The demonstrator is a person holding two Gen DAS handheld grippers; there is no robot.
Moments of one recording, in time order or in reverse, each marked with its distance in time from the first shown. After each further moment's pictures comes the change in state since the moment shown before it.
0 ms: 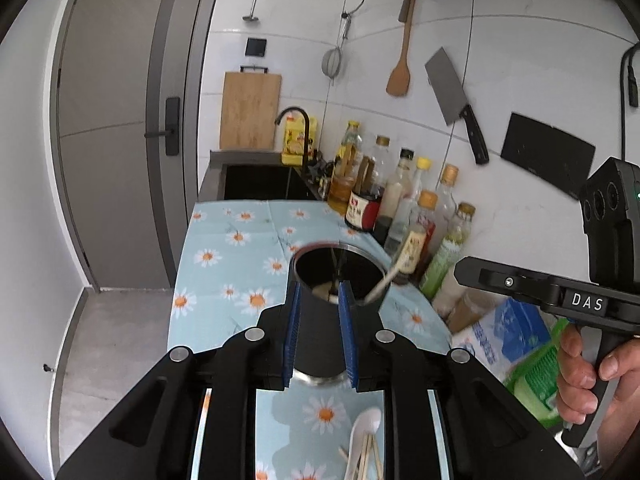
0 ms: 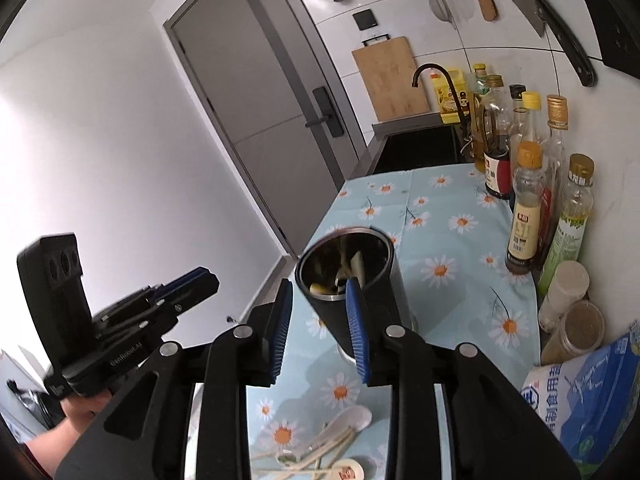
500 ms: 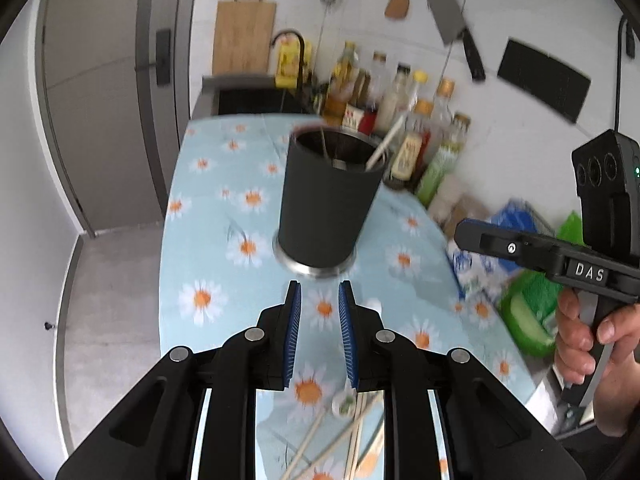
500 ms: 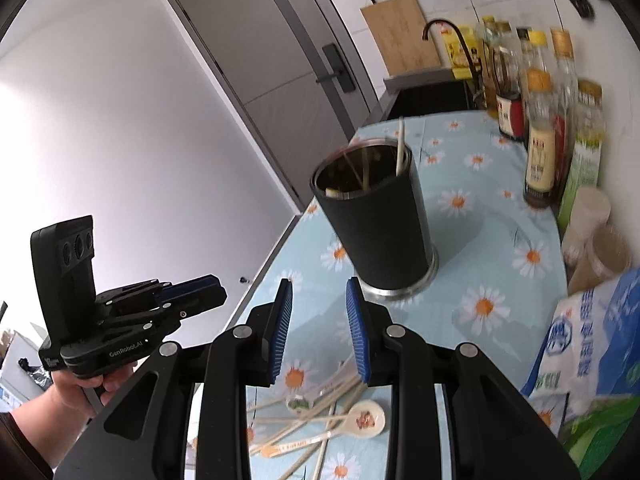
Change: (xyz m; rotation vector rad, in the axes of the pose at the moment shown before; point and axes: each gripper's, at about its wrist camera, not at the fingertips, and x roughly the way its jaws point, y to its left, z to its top) left arm -0.003 0.005 -0.060 0.001 0.284 -0.028; right arm 0.012 -0.002 -0.061 0.027 0.142 0.059
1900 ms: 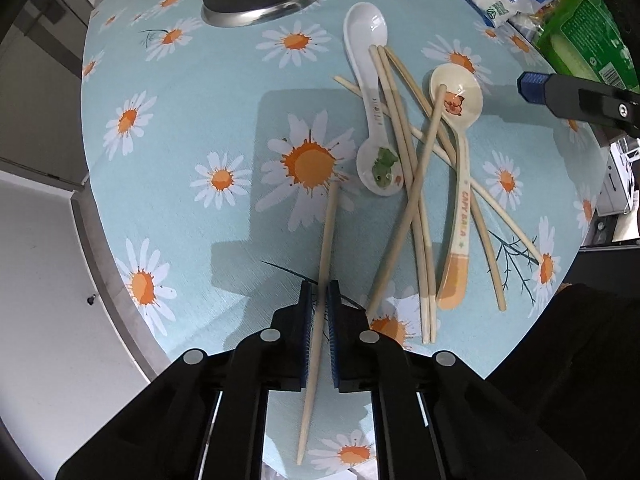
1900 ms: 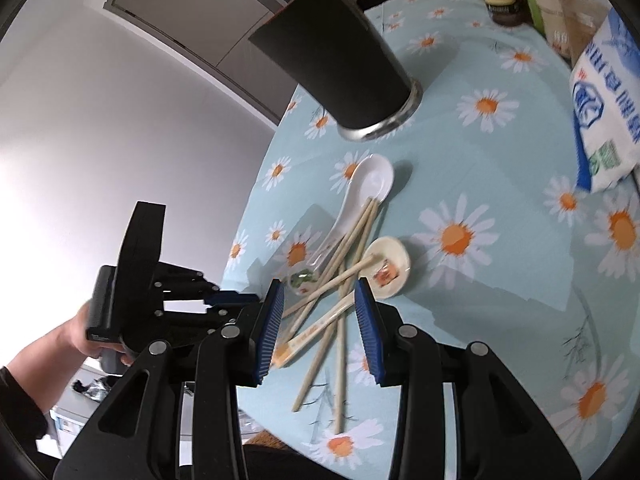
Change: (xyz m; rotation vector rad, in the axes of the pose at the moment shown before) left arm 0.089 -0.002 -0.105 0.338 0.692 0.039; right arm 0.025 -0.027 -0.117 0.292 0.213 0.107
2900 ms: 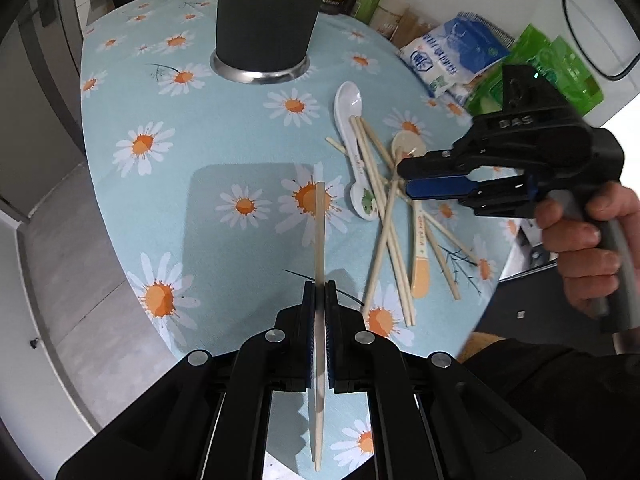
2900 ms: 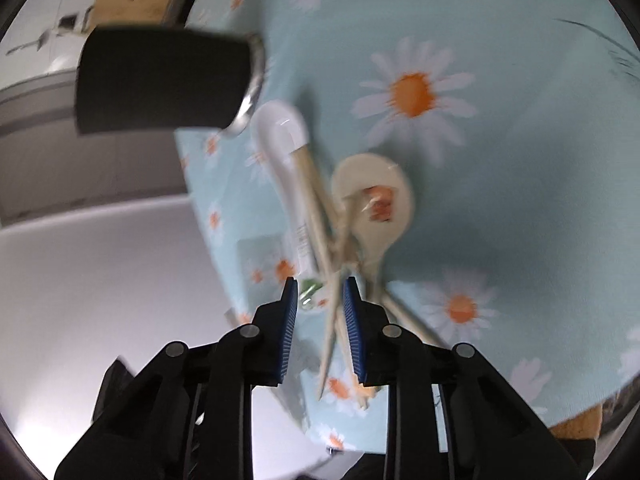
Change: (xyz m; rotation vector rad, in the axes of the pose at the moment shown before) left arm -0.040 0.060 -0.035 0.026 -0.267 -0.275; right arm 0.050 -0.015 -0.020 0.792 -0.058 -0.075
